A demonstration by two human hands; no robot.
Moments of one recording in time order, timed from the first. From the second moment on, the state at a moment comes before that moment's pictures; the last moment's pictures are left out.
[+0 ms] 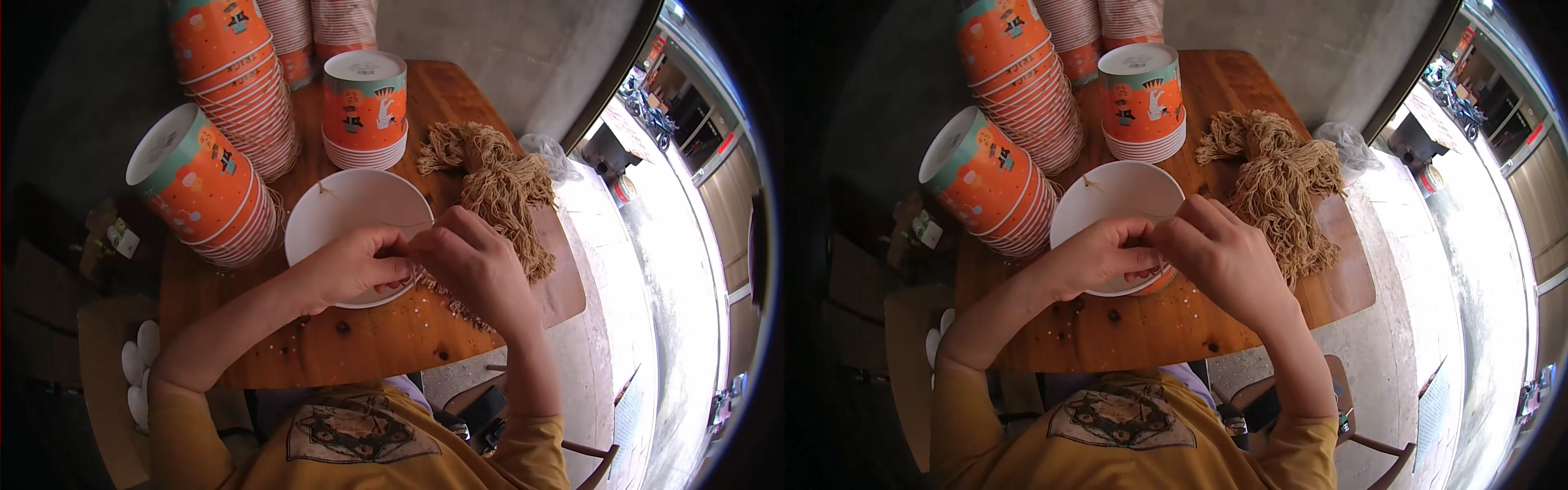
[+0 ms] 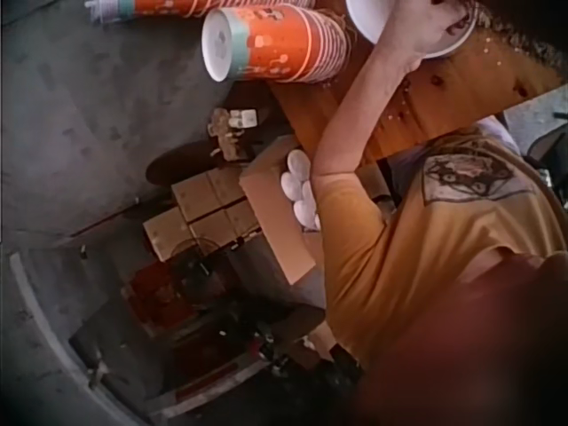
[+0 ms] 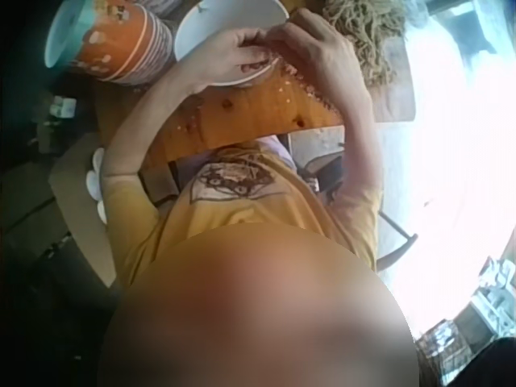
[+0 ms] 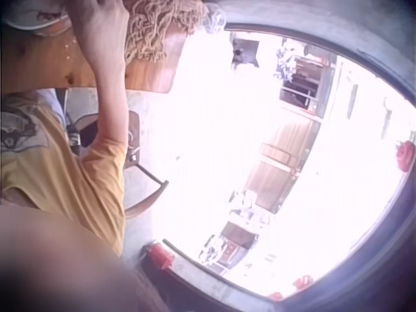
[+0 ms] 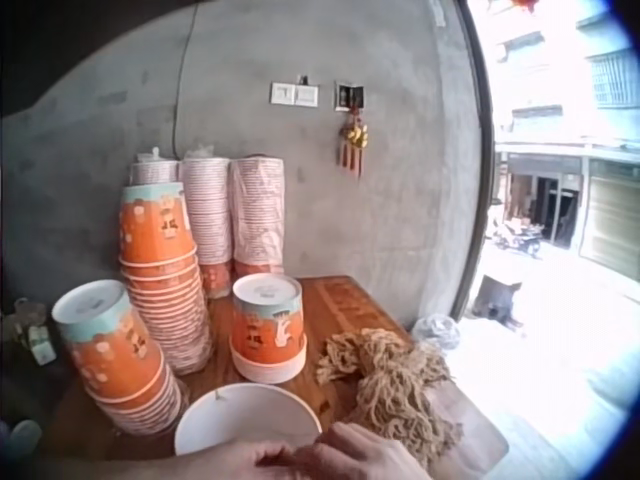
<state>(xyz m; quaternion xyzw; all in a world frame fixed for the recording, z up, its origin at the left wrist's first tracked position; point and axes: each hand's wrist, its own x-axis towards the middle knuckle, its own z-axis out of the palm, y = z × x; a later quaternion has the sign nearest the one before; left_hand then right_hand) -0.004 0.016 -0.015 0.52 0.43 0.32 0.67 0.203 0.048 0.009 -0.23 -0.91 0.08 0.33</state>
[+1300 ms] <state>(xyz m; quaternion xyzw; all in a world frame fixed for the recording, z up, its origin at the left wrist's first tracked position) 0.005 0.010 -0.003 0.40 0.45 0.30 0.74 0.194 -0.012 -0.050 -0.38 -0.77 0.19 0.47</state>
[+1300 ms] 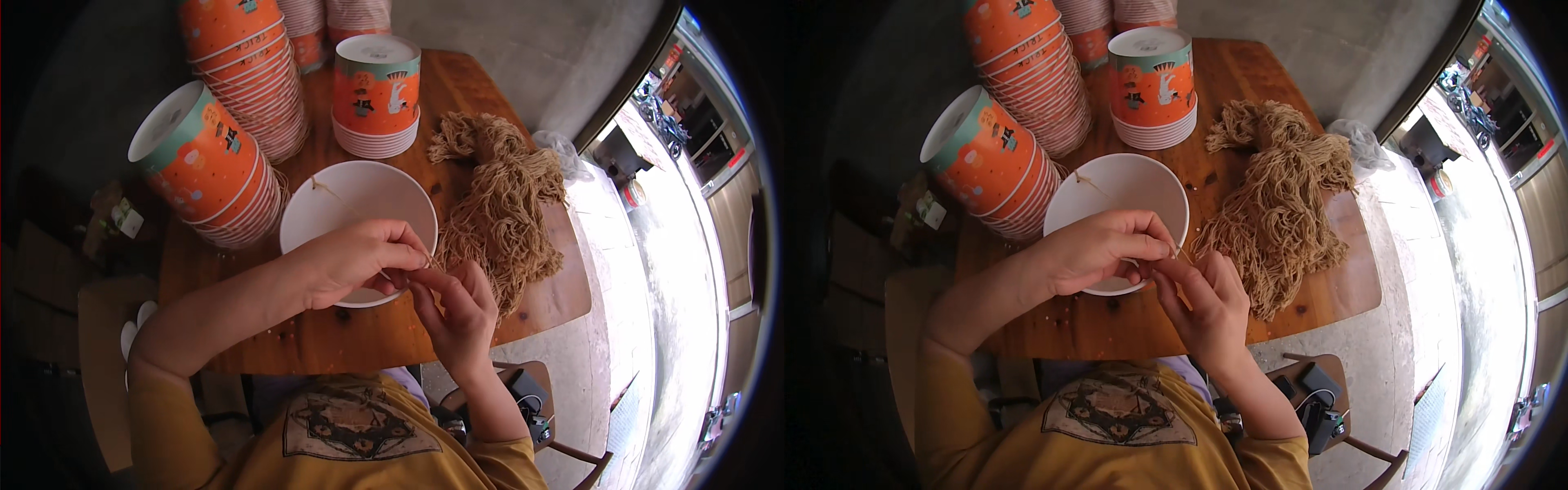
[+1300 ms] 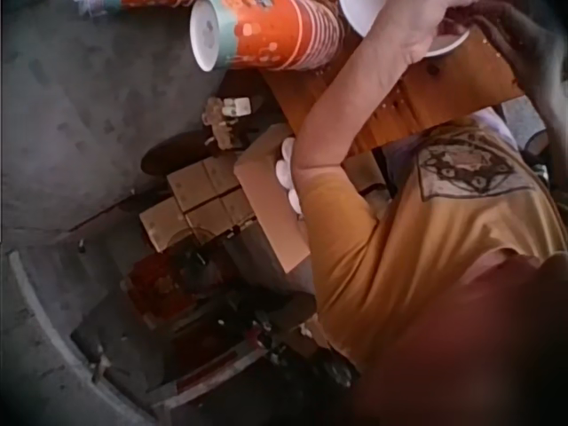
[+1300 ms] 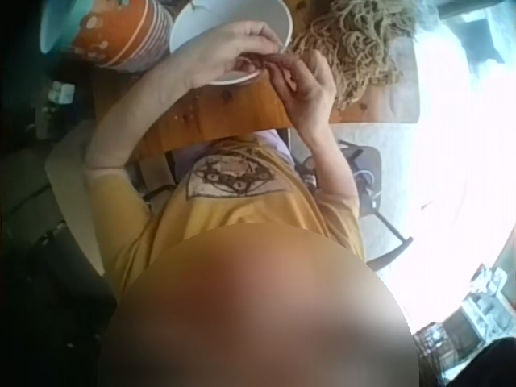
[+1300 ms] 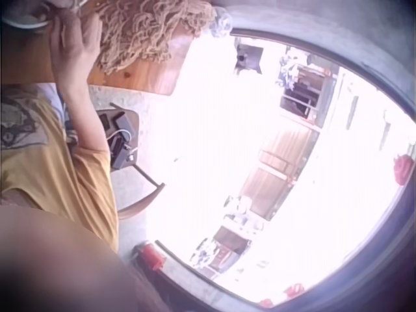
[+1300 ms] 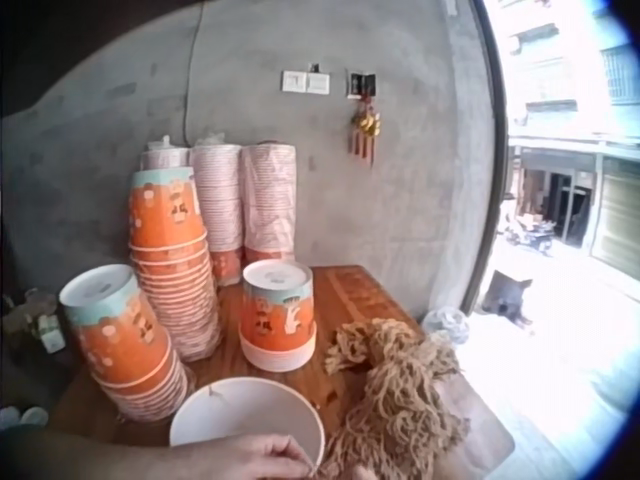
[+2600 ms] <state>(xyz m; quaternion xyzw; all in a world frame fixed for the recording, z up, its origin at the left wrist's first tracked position) 0.018 -0.011 -0.006 0.79 0.46 0.35 0.21 0.195 -0.004 -0.045 -0.39 -0.77 0.18 0.47</state>
